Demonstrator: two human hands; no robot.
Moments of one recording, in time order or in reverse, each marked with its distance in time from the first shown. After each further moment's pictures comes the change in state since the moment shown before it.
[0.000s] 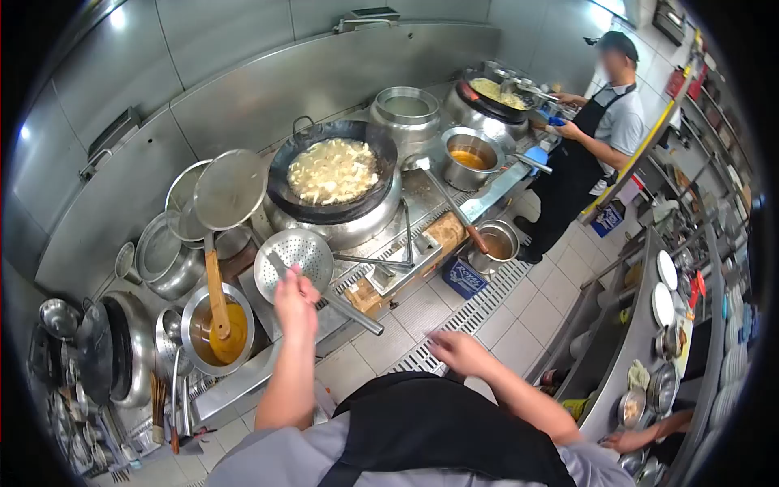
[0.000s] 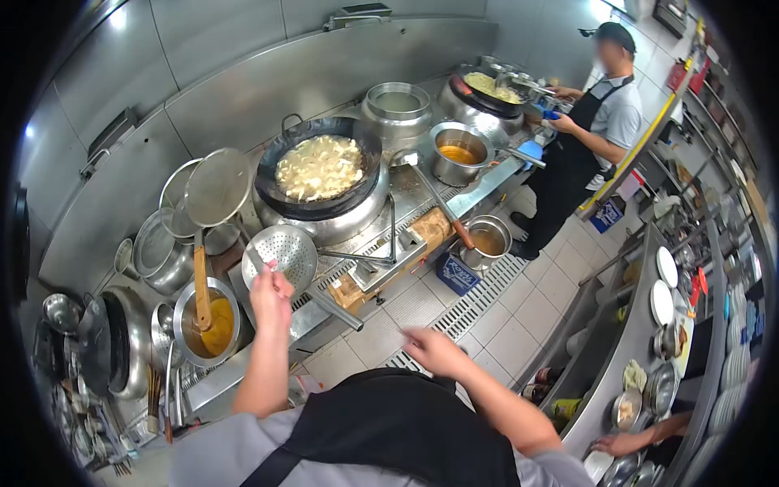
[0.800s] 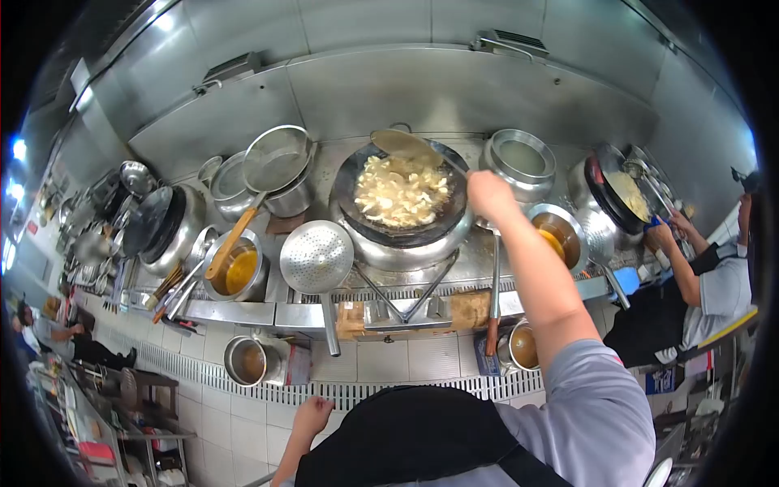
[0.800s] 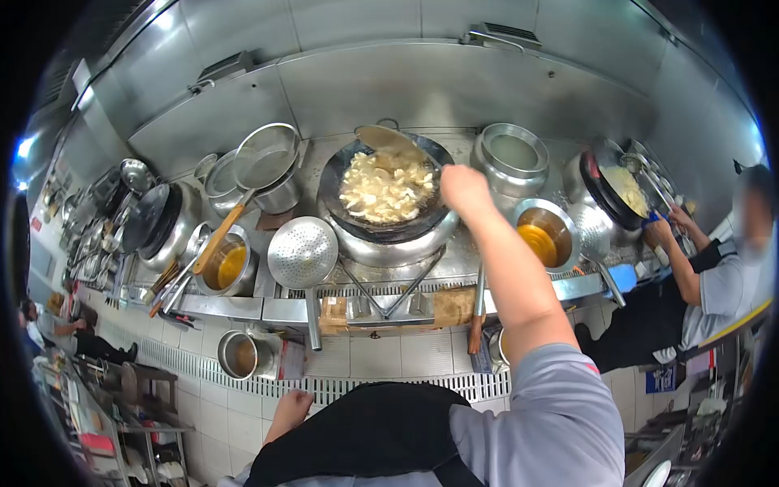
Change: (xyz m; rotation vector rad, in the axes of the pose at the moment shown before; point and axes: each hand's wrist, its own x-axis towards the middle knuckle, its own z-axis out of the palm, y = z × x) left_hand -0.220 -0.189 0.011 1.501 0.432 -0.373; right_hand 0.402 -0.056 -0.281 -0.881 0.204 -0.472
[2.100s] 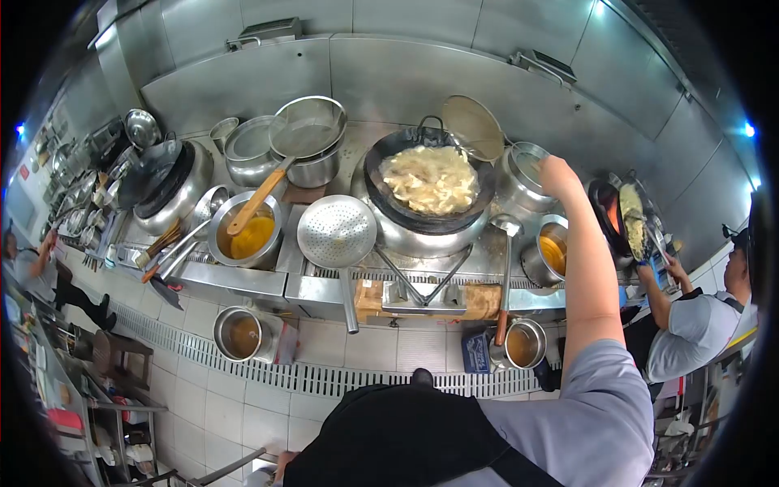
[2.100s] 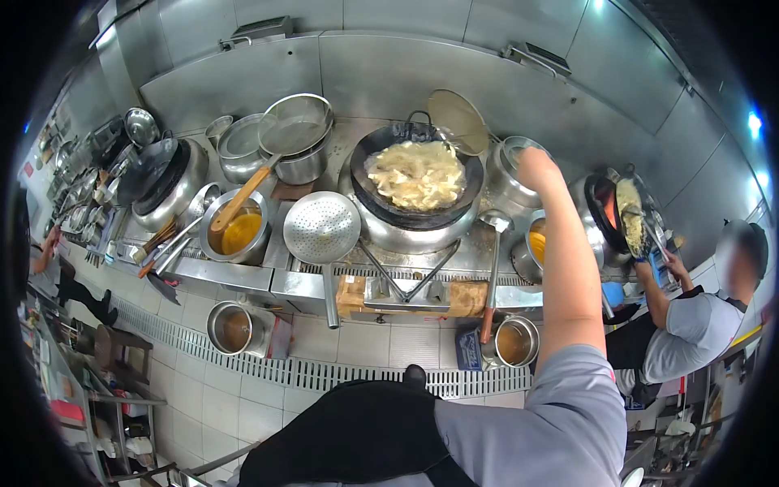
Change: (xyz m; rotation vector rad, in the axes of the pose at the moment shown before) left_hand -0.091 -0.351 0.124 0.261 -0.366 -0.180; right_hand -0.002 0.017 -0.074 -0.092 -0.052 0.094
